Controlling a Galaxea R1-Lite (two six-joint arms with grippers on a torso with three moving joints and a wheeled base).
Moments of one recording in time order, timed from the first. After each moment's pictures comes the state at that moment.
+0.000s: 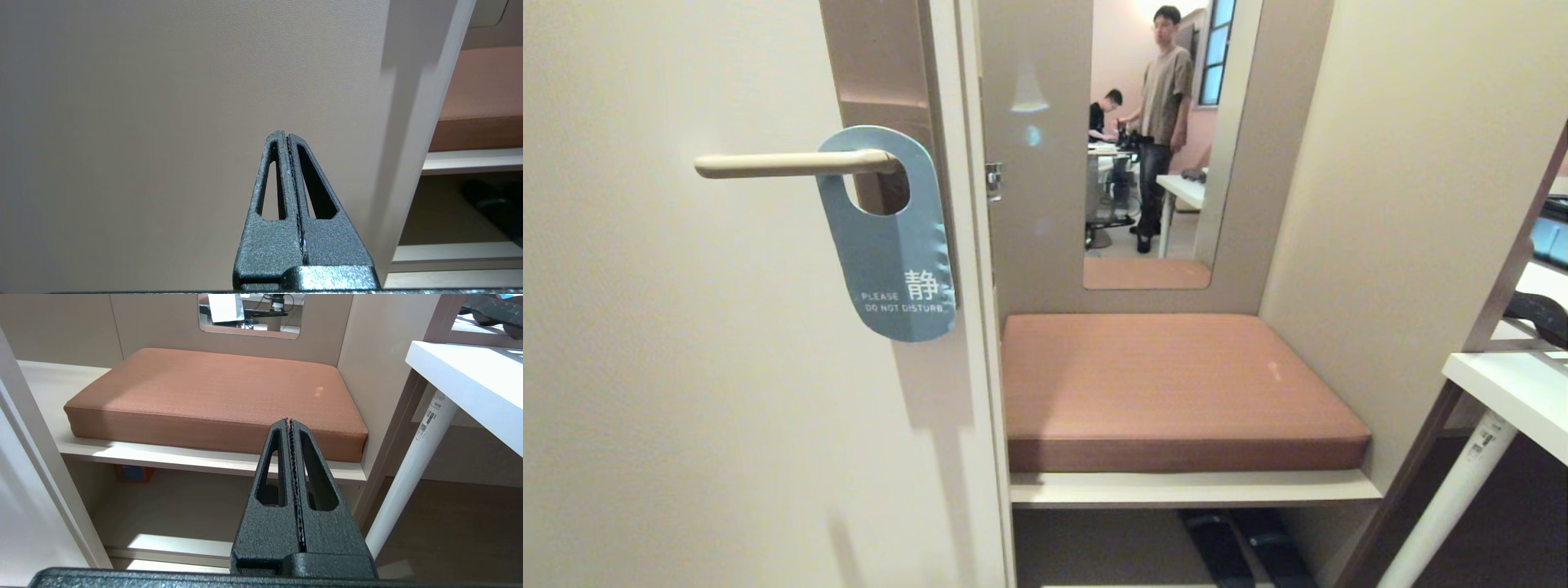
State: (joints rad) left arm 0.01 0.00 0.00 0.01 0.01 0.05; right arm 0.00 0.00 0.00 0.00 0.01 -0.03
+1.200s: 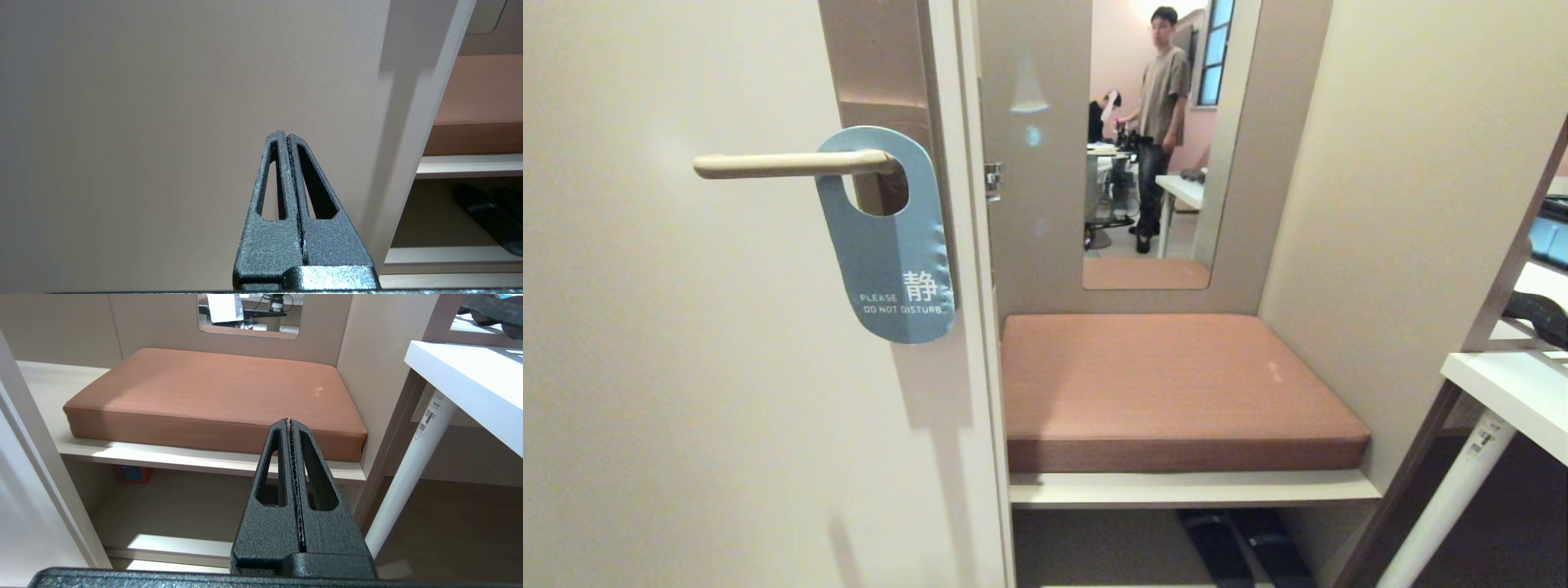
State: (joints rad) left arm 0.01 0.00 0.00 0.01 0.02 0.02; right arm 0.00 0.00 0.00 0.00 0.01 -0.03
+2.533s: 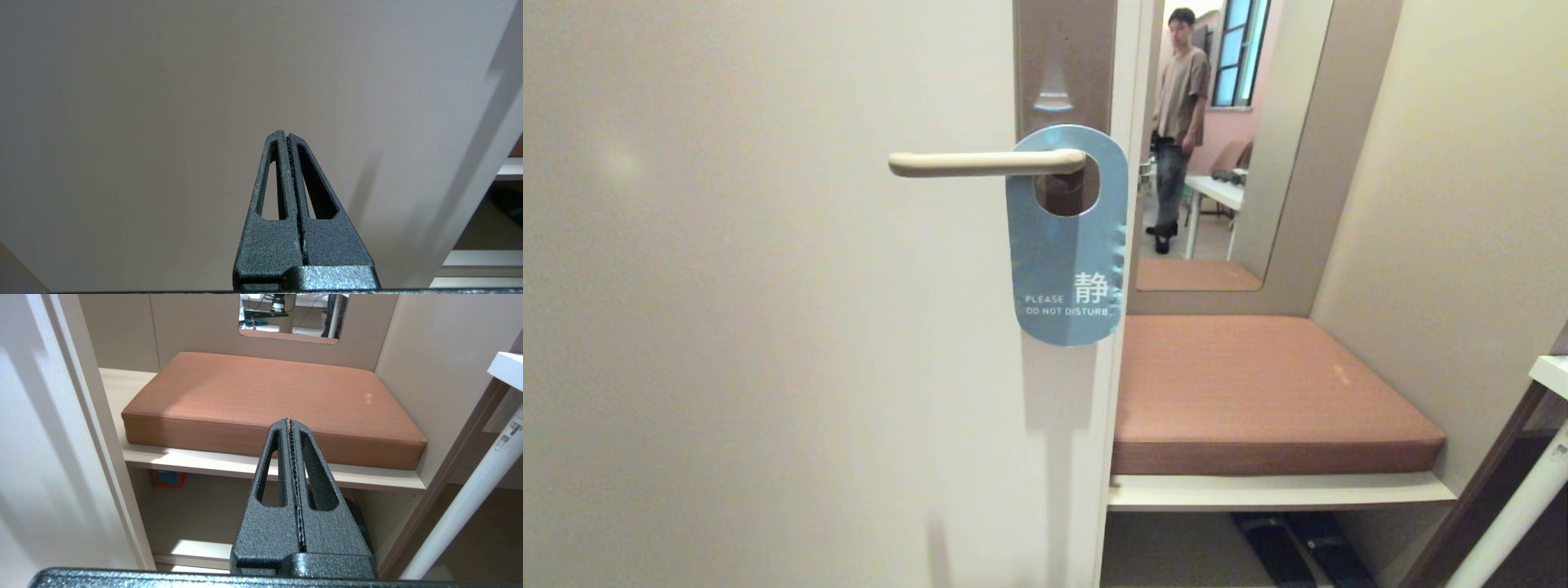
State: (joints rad) left arm 0.01 0.00 0.00 0.00 0.02 0.02; right arm 0.00 0.00 0.00 0.00 0.01 -0.03
